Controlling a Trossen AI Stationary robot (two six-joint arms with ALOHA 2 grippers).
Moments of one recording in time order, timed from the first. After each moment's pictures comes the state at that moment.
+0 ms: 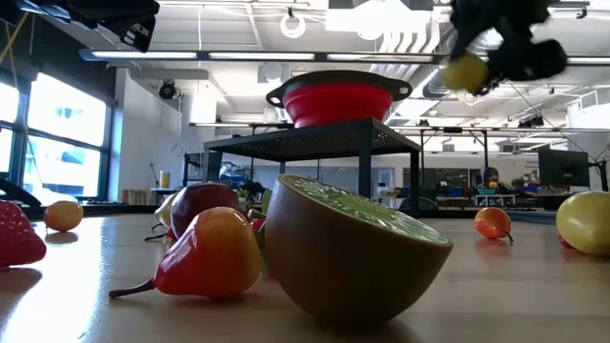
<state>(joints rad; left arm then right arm) -0.13 0.49 0.49 -0.16 0.03 0.04 0.19 1.05 0.90 -0.71 0.18 1.23</state>
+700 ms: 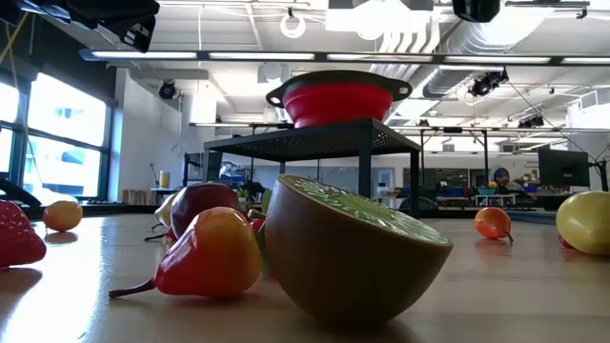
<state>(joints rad) -0.13 0.49 0.49 -0.16 0.03 0.04 0.14 1.00 1.07 -0.47 0.26 0.82</state>
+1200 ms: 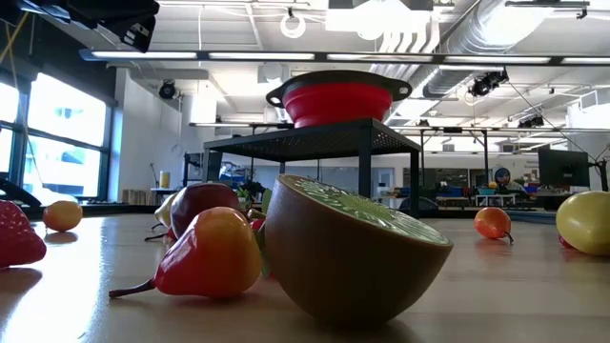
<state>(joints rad) -0.13 0.49 0.49 -0.16 0.03 0.04 0.02 1.18 1.35 -0.47 0.16 0.54</state>
